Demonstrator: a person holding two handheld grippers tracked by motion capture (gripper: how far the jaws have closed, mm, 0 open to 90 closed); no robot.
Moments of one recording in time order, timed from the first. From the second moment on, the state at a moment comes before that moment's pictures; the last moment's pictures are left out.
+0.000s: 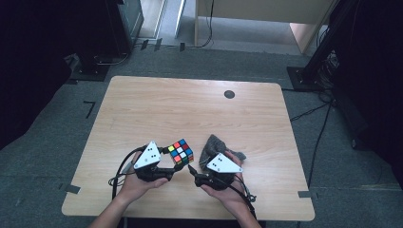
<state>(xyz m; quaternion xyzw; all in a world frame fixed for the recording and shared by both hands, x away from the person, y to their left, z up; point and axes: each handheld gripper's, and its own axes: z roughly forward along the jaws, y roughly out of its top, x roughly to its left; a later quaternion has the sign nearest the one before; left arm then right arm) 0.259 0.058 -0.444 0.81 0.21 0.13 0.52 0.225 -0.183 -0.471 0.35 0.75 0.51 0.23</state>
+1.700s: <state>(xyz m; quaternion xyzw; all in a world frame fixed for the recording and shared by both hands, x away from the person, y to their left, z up) 0.273 0.052 -0.449 0.80 0.26 0.01 0.54 0.210 -0.155 -0.472 0.29 0.75 0.51 0.31</state>
